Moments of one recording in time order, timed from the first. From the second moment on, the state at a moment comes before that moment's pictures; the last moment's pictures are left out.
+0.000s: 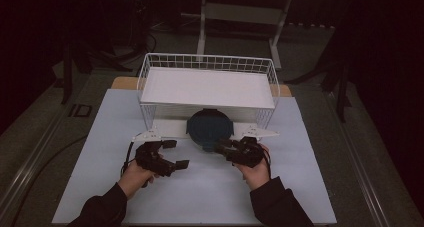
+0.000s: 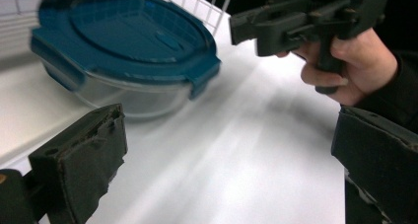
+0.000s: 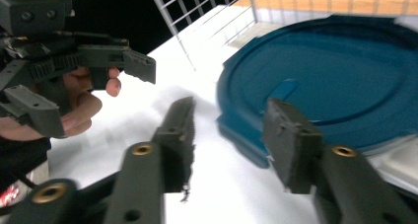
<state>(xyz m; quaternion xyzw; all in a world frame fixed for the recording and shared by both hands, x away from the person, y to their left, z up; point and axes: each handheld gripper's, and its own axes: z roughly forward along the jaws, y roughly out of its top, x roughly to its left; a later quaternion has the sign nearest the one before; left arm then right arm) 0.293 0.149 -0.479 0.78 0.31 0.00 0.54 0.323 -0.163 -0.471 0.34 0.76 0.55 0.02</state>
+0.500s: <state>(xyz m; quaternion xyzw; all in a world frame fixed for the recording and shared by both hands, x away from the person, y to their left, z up) 0.259 0.157 -0.487 0.79 0.32 0.03 0.52 0.315 -0.134 -0.487 0.32 0.80 0.50 0.01</state>
